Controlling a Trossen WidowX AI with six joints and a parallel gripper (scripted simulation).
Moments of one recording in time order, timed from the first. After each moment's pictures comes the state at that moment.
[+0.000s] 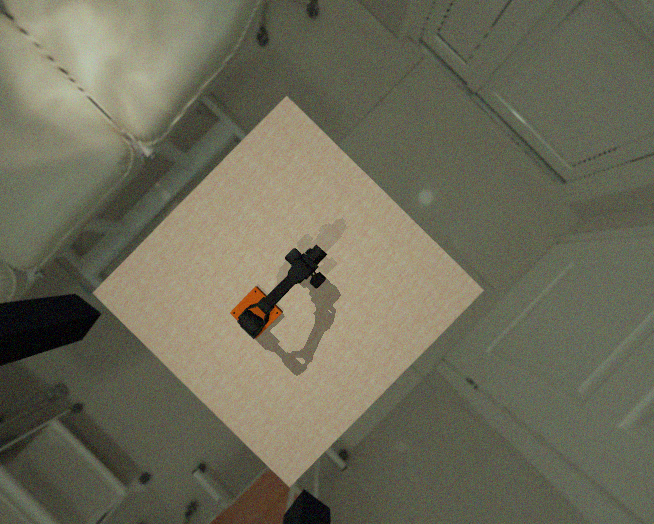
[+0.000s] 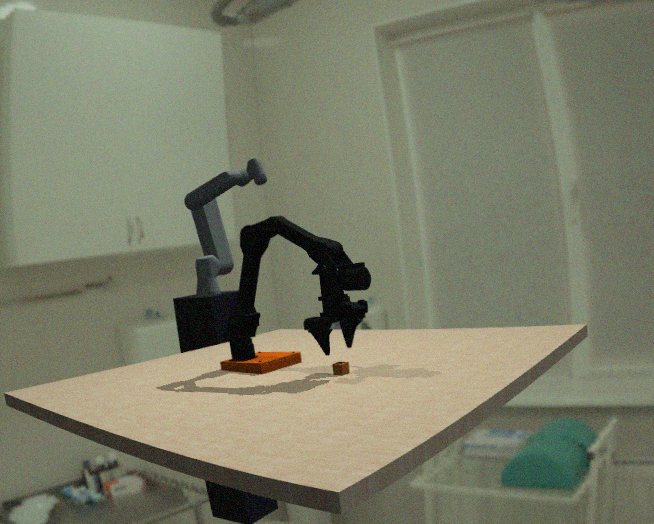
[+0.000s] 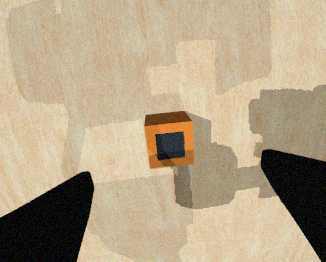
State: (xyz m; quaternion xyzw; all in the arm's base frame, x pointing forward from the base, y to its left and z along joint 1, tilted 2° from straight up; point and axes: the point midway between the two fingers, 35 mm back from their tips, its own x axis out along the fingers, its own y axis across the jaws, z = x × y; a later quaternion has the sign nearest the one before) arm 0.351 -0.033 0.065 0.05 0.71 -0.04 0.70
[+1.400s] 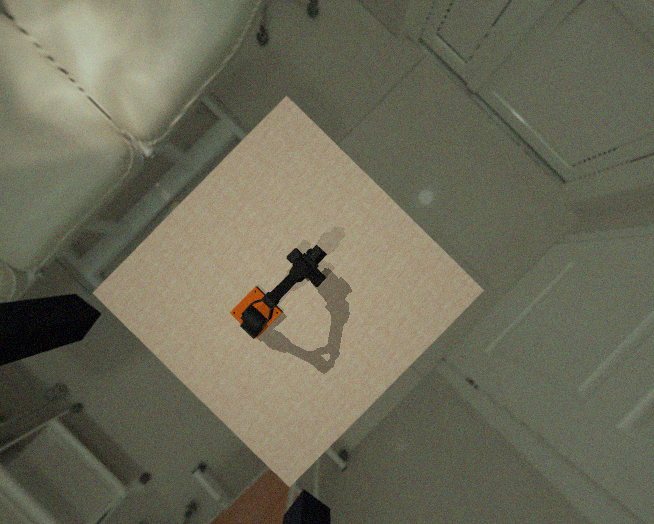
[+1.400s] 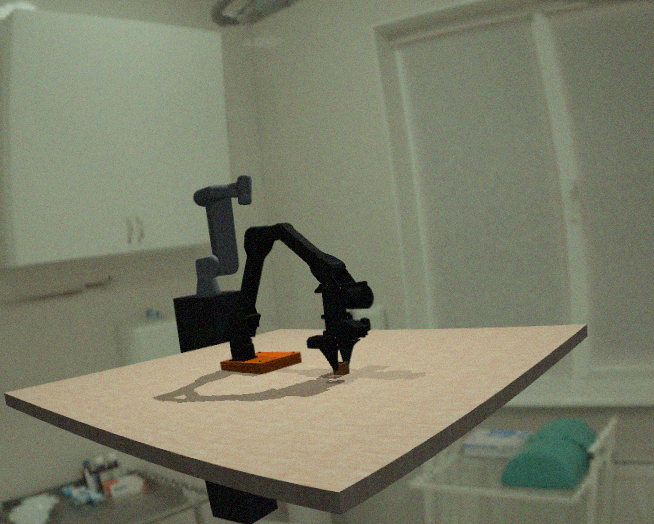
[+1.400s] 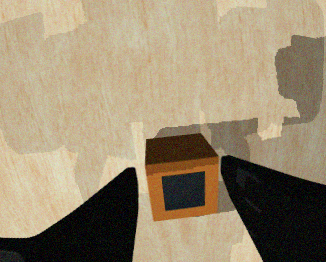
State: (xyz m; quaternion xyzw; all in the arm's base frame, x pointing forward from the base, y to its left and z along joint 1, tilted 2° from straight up) arm 0.352 -0.031 0.018 0.05 0.71 -0.04 0.70
